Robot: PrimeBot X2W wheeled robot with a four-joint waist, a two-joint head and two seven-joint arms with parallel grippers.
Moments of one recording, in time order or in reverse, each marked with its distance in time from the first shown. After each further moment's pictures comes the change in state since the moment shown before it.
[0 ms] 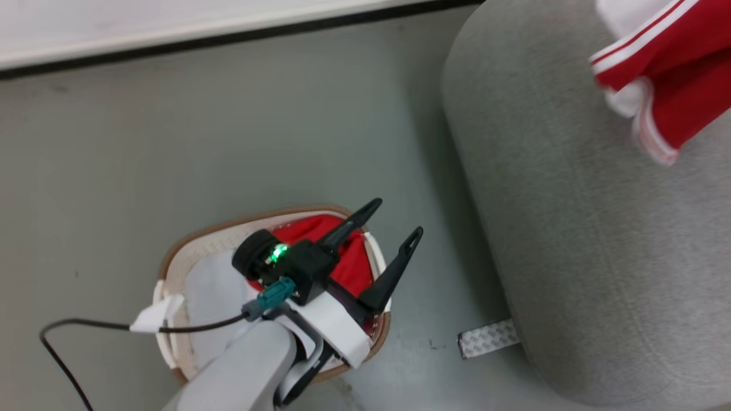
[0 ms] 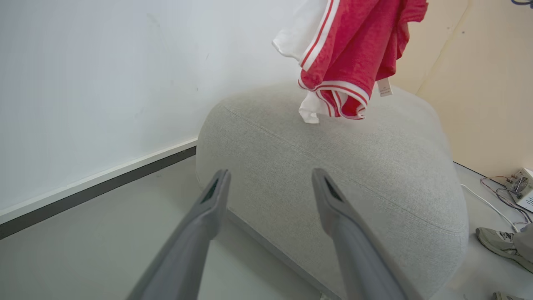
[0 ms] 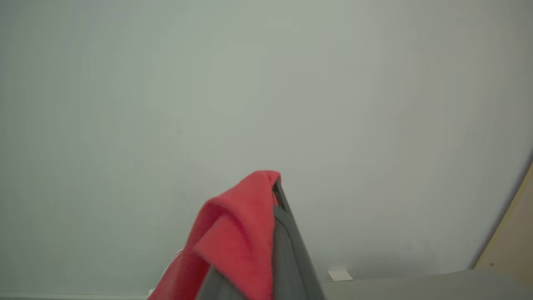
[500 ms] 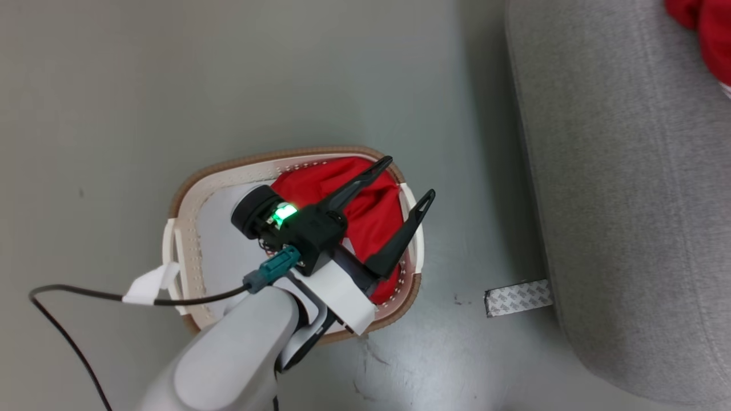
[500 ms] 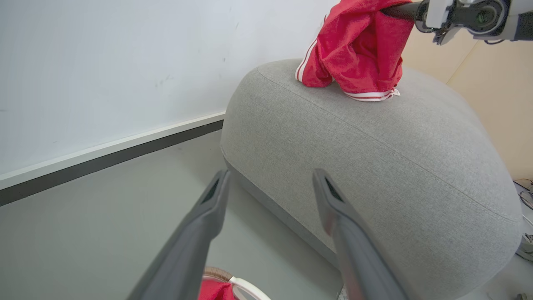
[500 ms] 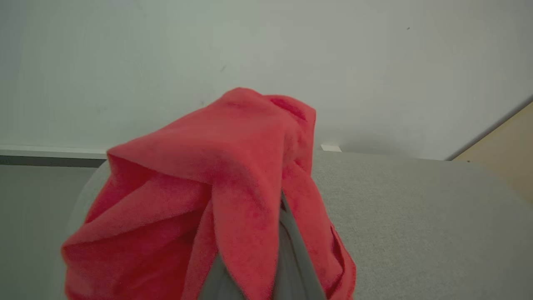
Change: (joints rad) left arm -0.107 0.012 -0.006 -0.027 0.027 -0.005 0.016; right arm -0.216 0.017 0.074 0.485 -0.158 0.000 0.119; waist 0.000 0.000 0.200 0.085
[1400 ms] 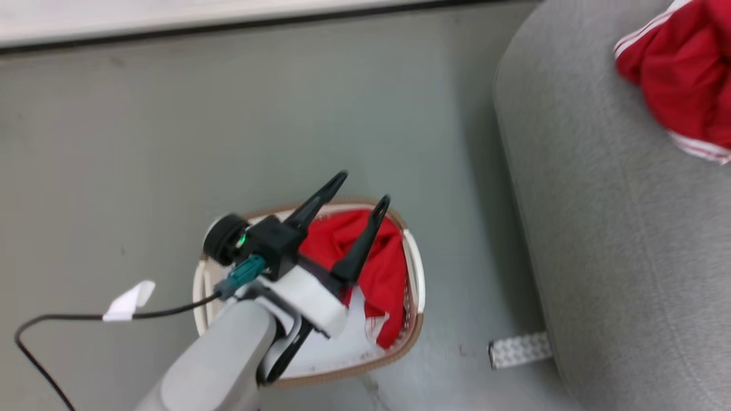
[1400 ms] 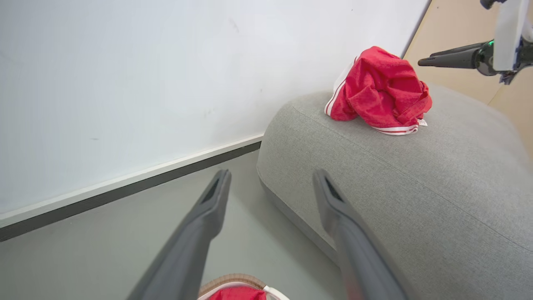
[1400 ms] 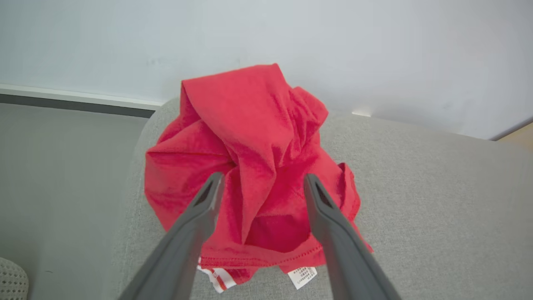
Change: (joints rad) left arm 0.060 0.002 0.056 0.101 -0.055 0.033 -0.061; right arm 0.104 -0.078 0.379 -0.057 0.276 0.000 0.151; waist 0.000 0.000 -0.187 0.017
